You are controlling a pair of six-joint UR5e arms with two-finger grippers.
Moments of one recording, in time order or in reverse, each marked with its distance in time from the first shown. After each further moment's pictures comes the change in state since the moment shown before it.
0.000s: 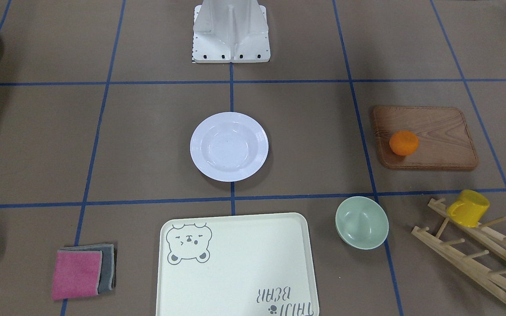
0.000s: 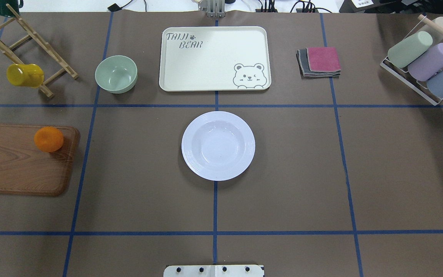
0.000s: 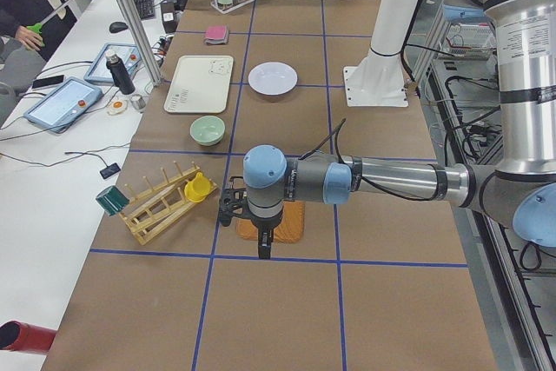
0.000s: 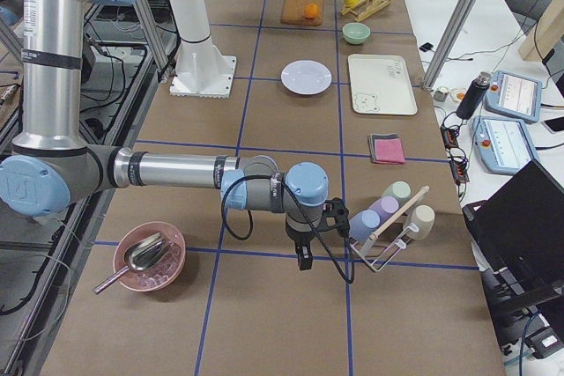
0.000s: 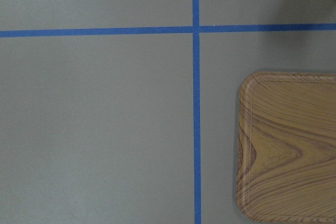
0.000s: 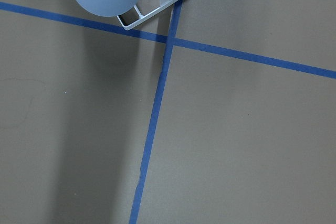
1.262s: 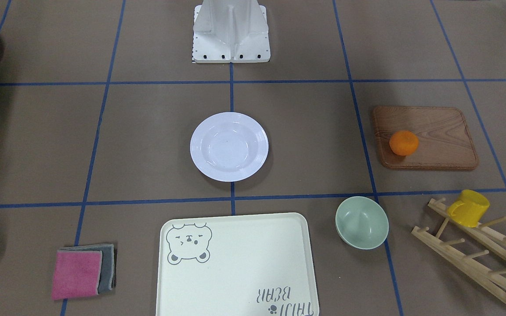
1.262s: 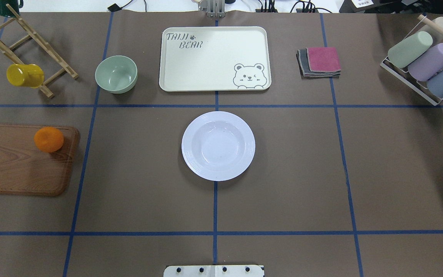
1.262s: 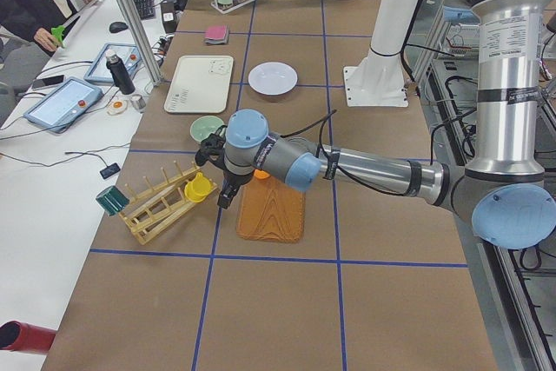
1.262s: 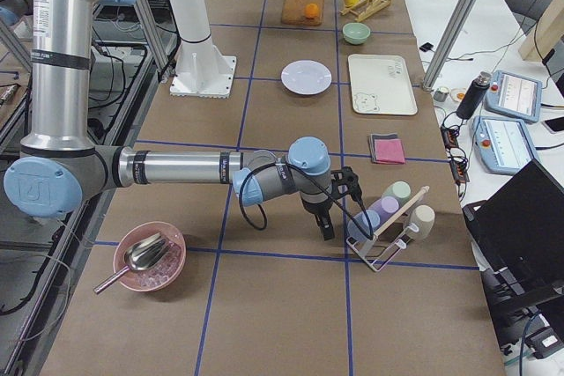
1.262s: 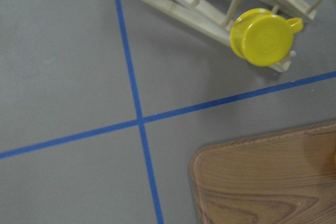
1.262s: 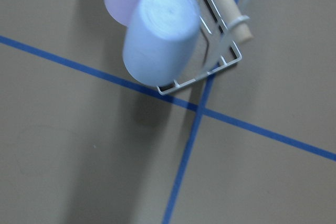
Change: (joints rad) left arm 0.153 -0.120 0.037 -0.384 -0.084 -0.060; right arm -0.174 0.011 0.024 0.402 -0.024 0.357
